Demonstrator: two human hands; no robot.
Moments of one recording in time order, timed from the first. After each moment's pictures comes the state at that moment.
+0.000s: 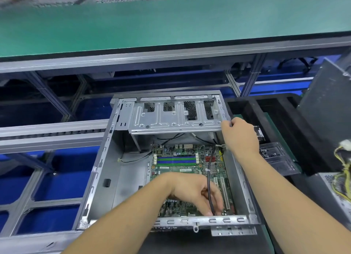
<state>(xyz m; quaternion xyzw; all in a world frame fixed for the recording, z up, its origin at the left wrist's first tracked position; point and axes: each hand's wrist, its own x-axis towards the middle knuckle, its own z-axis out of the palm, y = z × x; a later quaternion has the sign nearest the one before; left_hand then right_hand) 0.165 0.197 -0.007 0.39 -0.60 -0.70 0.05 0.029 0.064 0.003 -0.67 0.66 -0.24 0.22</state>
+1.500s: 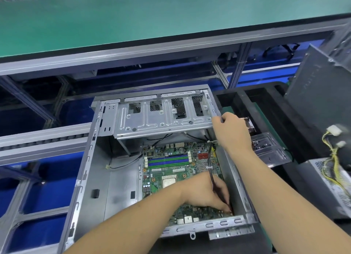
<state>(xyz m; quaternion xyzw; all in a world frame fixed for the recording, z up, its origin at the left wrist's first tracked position) 0.127 0.187 -0.035 0.48 -0.64 -0.58 0.14 0.028 0.070 0.012 -0.66 0.65 -0.26 0.27</state>
